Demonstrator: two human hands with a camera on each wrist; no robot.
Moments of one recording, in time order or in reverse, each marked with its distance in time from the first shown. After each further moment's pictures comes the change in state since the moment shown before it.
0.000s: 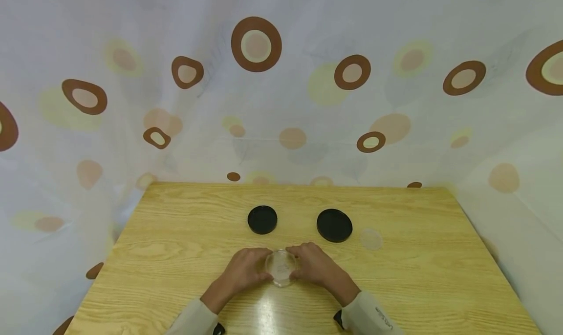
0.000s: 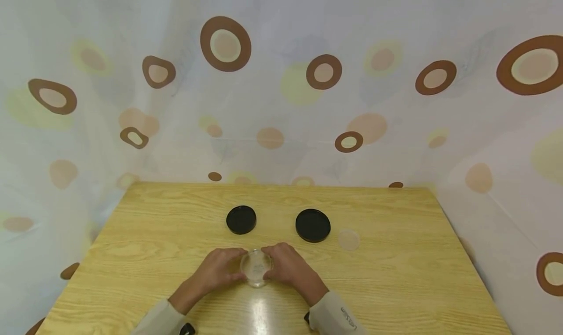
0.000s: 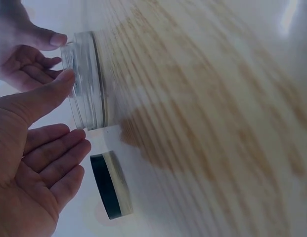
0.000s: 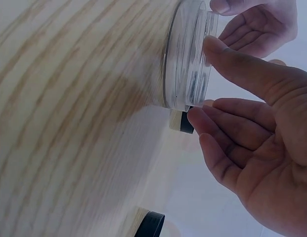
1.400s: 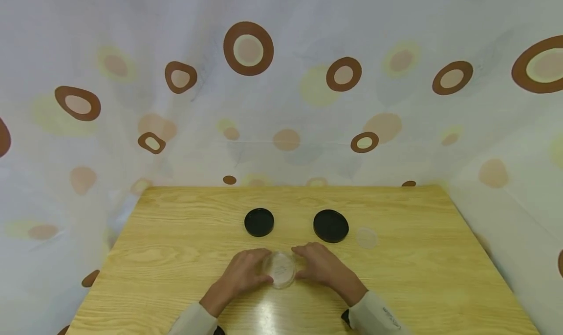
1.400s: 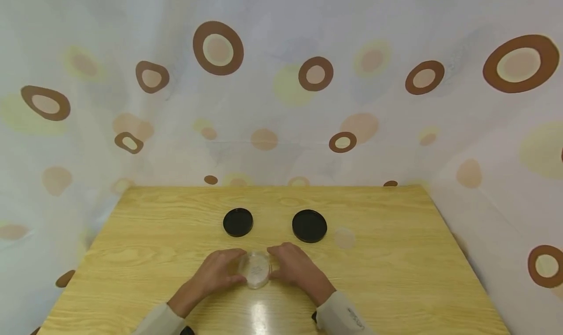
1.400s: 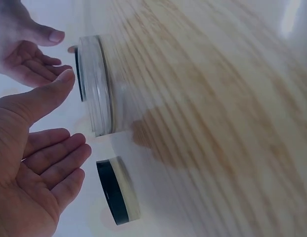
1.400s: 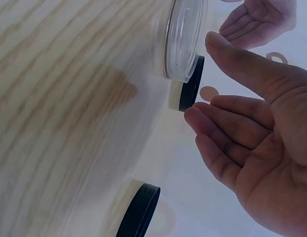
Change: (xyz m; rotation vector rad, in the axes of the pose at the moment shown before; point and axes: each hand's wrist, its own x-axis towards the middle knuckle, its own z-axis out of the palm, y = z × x) left_hand 0.002 0.006 0.002 0.051 0.029 0.028; right_hand -0.017 0.010 -0.010 -0.056 0.023 0.021
